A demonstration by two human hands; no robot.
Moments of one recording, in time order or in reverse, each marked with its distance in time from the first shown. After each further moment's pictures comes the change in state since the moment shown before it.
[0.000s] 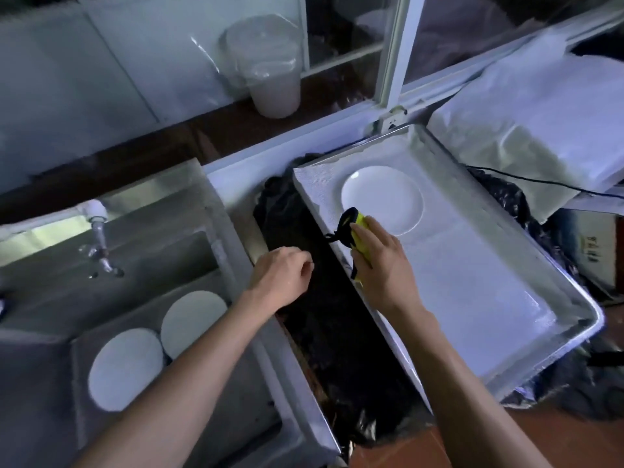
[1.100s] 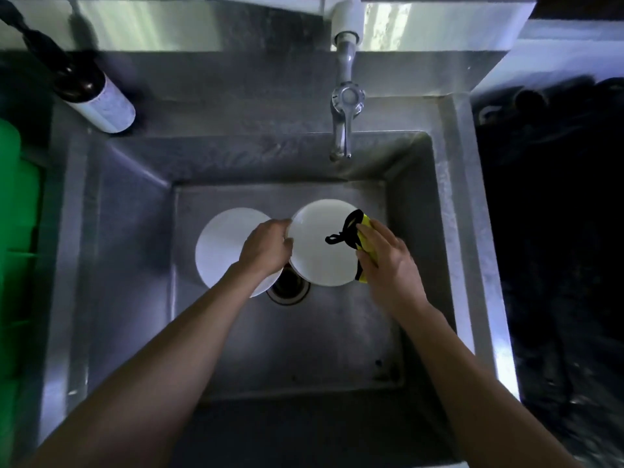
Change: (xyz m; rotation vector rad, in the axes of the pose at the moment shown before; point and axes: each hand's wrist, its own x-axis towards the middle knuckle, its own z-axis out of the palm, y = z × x) left_hand -0.194 -0.418 0.122 -0.439 -0.115 -0.720; right_hand -0.013 -0.191 0.385 -0.026 -0.599 -0.046
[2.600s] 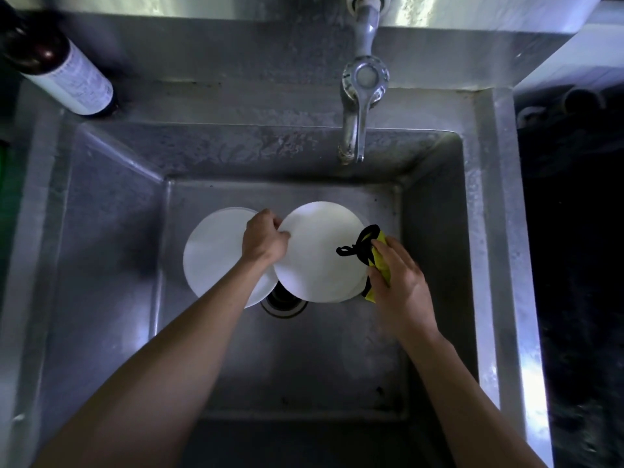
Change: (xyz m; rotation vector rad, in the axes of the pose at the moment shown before) left_hand 0.067 -0.028 0.042 -0.242 0.148 -0.366; right_hand 0.018 0.045 0.031 0.081 0.057 -0.006
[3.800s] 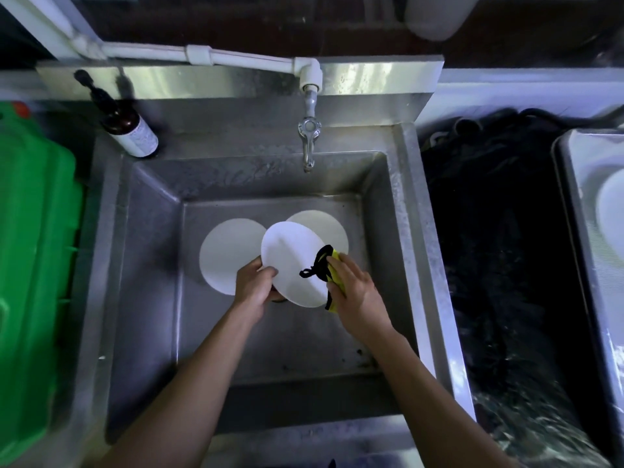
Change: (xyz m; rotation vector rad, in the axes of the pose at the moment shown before) left_hand -0.193 0.014 -0.062 -0.895 -0.148 -0.273; right_hand -0.107 -0.069 -0.043 -0.018 -0.126 -0.017
